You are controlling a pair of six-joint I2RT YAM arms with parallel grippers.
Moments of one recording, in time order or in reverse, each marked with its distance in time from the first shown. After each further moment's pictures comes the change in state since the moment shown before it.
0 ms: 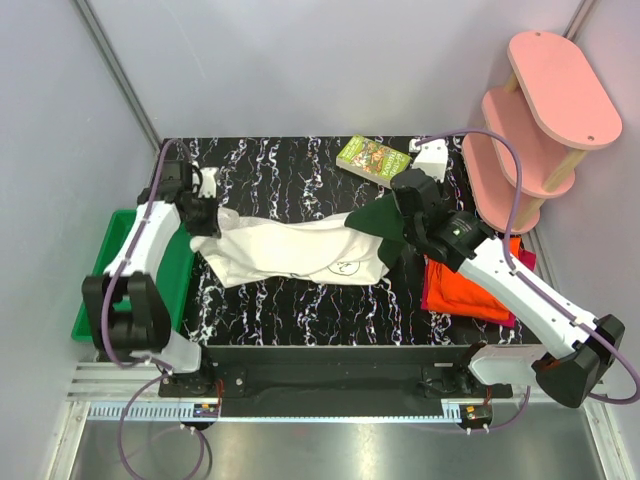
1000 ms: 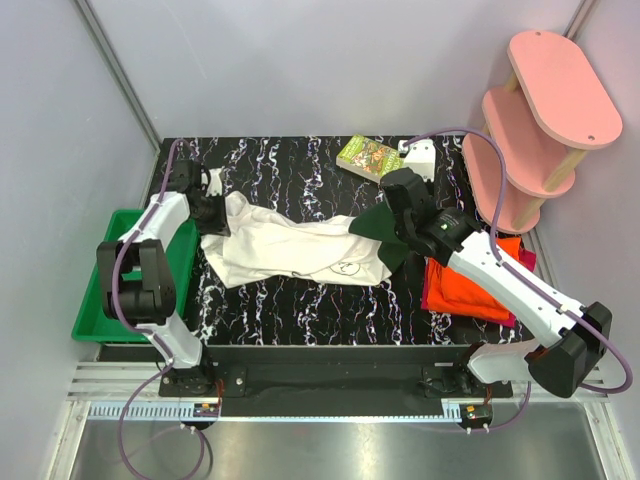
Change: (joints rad) left arm 0.000 0.221 0.026 0.122 0.028 -0.085; right arm 0.000 0.062 -0.002 0.008 0.000 -0.019
